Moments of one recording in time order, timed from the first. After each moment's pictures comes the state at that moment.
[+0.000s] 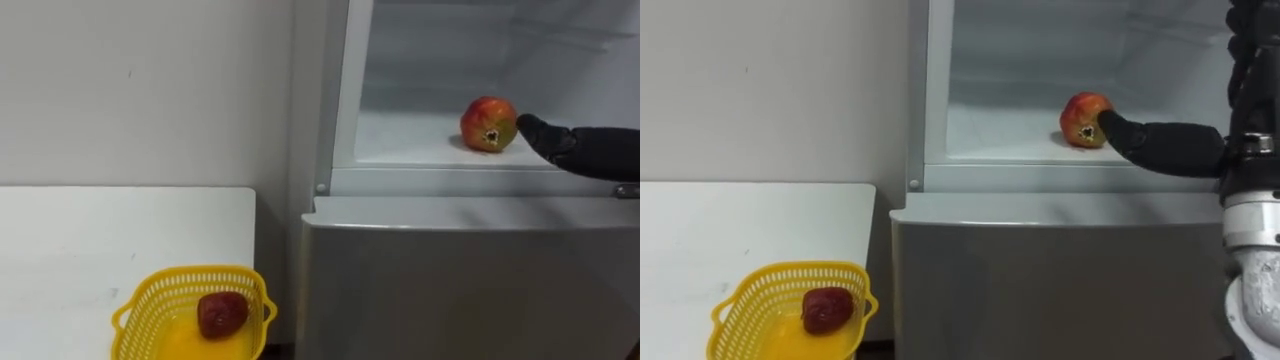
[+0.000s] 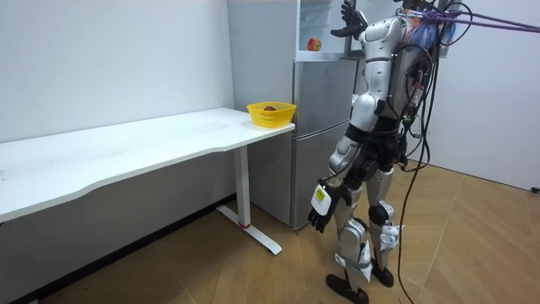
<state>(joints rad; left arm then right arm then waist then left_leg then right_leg) 0.20 0.29 0.03 1.12 0.28 0.04 -0.13 -0.41 -0.55 -0.16 -0.08 0.15 -0.06 -0.30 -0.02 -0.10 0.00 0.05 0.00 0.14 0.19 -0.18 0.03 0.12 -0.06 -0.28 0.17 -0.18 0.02</state>
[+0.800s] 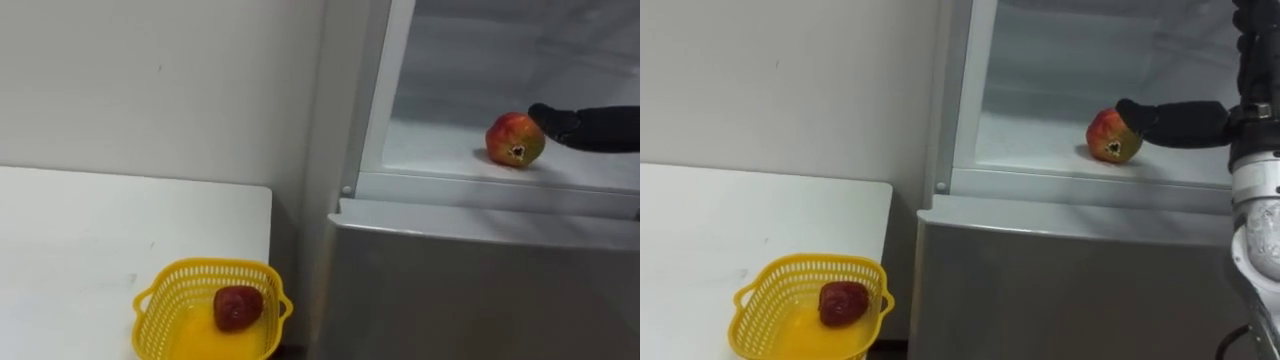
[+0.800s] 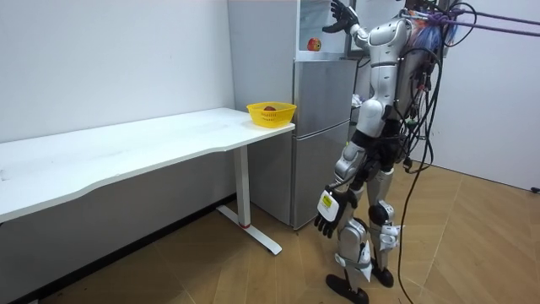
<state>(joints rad) 0.21 0.31 0.04 1.11 0.29 0.05 -0.14 -0.60 -0.66 -0.10 0.19 0.21 -0.05 -0.30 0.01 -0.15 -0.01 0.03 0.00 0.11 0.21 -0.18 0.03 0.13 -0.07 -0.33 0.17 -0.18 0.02</state>
